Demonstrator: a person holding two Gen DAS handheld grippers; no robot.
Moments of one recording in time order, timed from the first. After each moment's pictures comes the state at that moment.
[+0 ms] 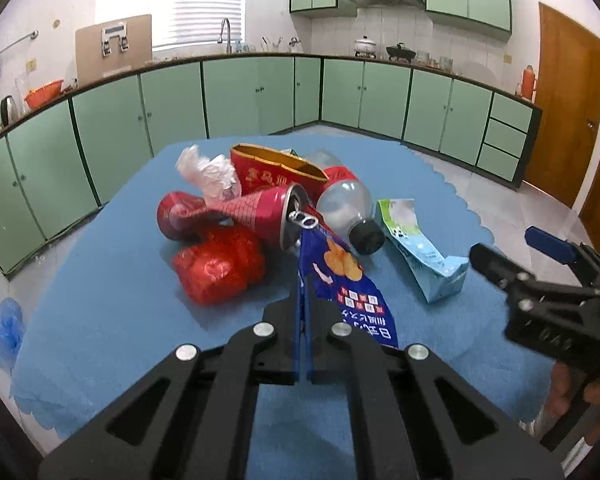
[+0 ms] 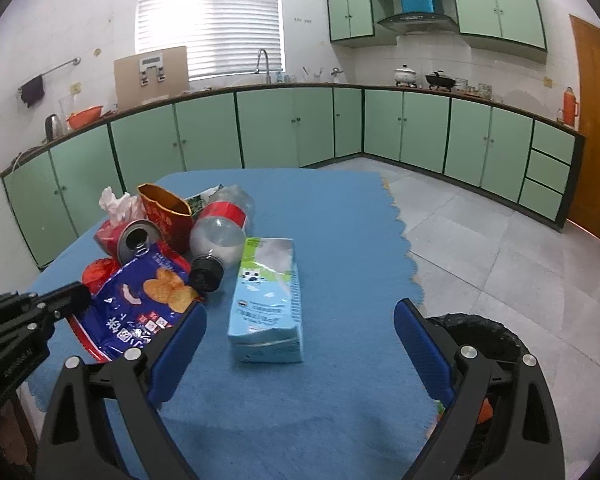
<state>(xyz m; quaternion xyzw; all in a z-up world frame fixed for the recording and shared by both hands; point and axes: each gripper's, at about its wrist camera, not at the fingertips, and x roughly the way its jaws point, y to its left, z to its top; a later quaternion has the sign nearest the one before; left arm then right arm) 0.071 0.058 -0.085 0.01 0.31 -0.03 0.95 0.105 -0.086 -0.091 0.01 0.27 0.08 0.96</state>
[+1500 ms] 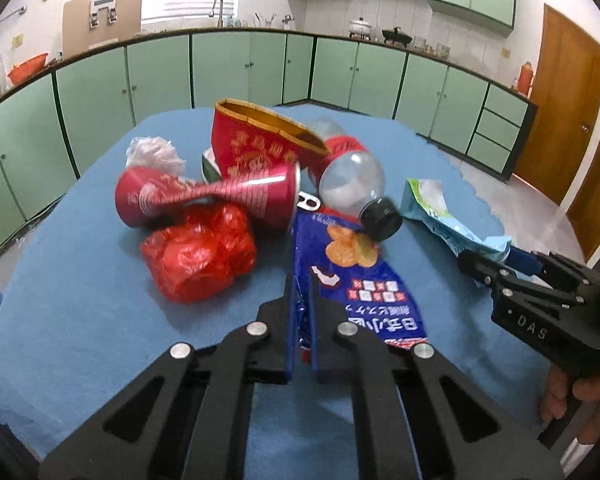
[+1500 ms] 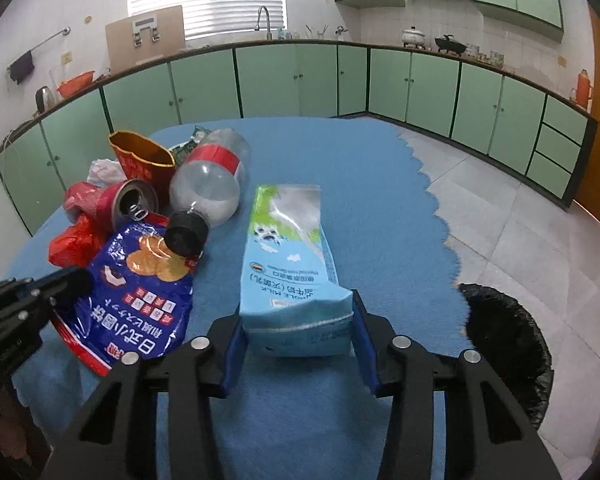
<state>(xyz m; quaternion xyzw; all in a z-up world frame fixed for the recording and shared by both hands) 0.101 0.076 -0.109 -0.02 0.35 -0.06 0.93 0.130 -0.083 -0.119 0.00 0.35 0.08 0.93</state>
